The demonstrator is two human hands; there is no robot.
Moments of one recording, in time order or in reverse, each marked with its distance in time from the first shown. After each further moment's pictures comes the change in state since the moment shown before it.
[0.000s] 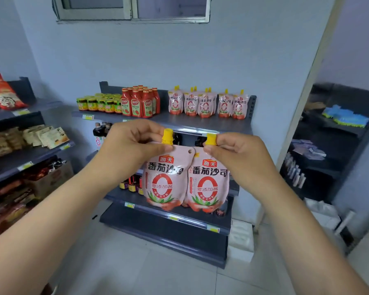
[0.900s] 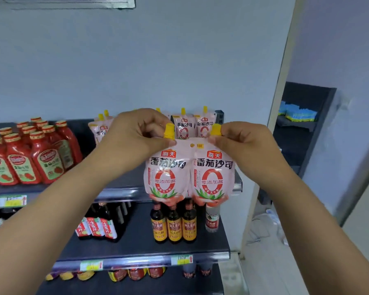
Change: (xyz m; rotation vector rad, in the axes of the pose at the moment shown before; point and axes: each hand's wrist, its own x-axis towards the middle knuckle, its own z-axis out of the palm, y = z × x) left_hand 0.423 -0.134 0.127 0.028 -0.304 0.237; right_hand 0.316 0.191 -0.086 -0.154 0.265 0.050
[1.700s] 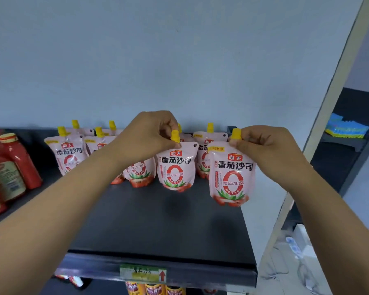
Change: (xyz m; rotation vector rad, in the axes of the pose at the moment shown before) left_hand 0.242 -0.132 0.086 0.356 -0.072 -0.061; right_hand 0.217 0.187 -0.057 -0.047 -0.069 0.107
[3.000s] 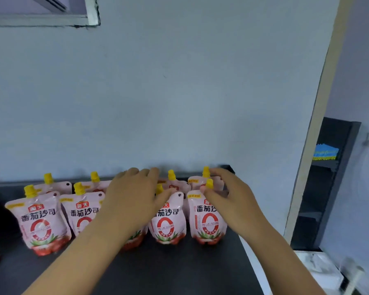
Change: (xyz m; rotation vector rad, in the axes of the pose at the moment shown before) left_hand 0.027 -0.055 0.015 0.871 0.062 0.075; right_hand 0.046 0.028 0.077 -0.130 0.134 0.090
